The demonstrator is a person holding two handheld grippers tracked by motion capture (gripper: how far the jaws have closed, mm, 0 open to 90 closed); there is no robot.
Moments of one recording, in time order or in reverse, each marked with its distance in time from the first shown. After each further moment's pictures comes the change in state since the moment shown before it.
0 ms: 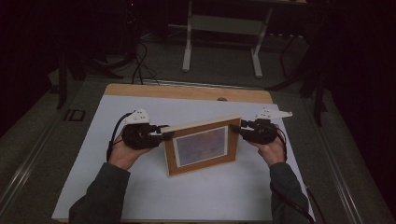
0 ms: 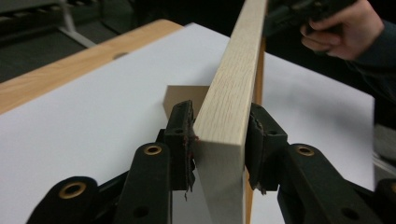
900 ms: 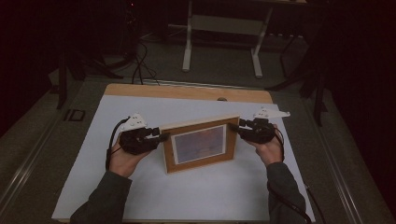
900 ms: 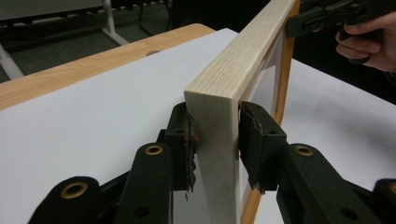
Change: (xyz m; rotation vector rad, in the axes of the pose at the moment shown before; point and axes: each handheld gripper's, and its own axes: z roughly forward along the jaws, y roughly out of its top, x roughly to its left) left arm -0.005 -0.011 -0.005 -0.014 0.127 -0.048; right arm 0.005 0.003 0.006 -0.008 -0.036 0.007
